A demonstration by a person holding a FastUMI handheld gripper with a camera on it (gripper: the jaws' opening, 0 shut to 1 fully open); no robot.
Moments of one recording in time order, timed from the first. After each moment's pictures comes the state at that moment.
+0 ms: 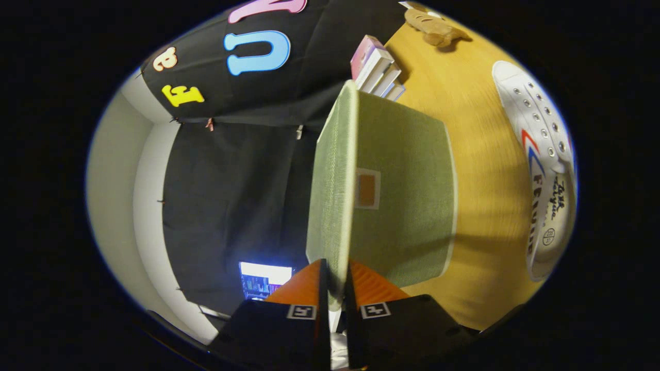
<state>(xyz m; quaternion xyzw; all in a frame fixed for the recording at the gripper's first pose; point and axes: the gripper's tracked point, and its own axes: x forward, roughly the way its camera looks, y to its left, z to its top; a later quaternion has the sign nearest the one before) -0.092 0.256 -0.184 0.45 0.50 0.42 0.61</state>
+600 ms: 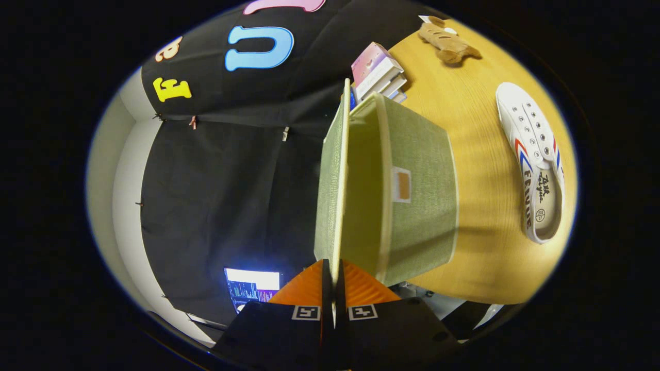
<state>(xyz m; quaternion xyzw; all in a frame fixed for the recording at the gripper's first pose) -0.107 0.278 -0.118 0.41 0.51 0.39 0.64</state>
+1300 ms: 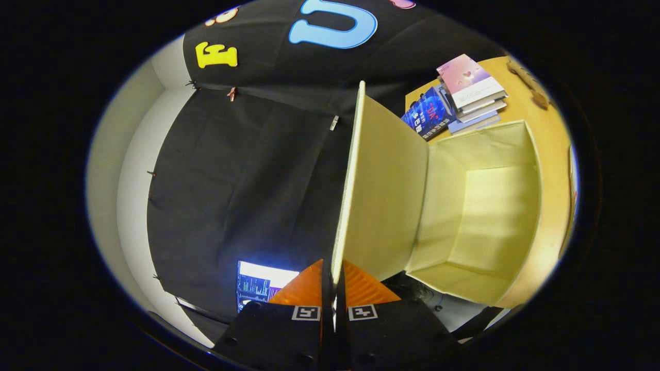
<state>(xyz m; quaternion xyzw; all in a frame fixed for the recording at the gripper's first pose) -0.111 0.421 -0.007 0.37 0.48 0.47 0.64</state>
